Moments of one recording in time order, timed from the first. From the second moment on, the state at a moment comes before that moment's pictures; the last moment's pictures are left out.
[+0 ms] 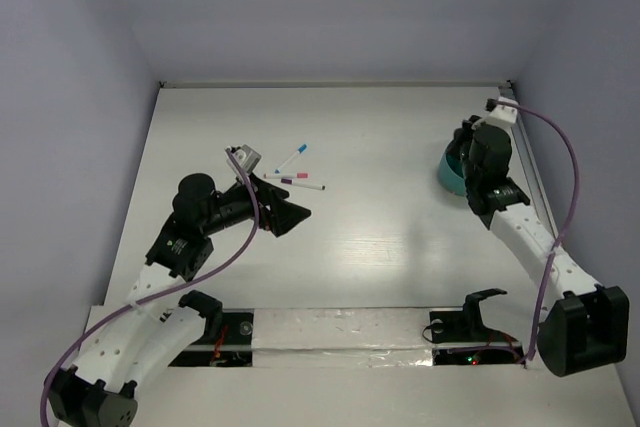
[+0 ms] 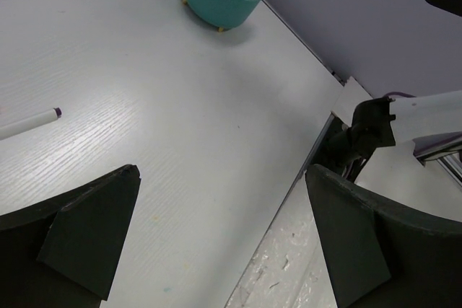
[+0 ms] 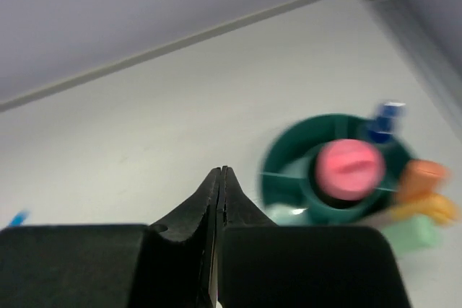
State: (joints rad) left arm -0.43 0.69 0.64 -0.12 0.63 -0.42; right arm 0.20 1.08 0.78 0.12 0.43 0.31
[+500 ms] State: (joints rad) left arm -0.41 0.66 0.77 -0.14 0.38 -0.44; right arm 0.47 1.64 1.15 0.00 -0.33 0.25
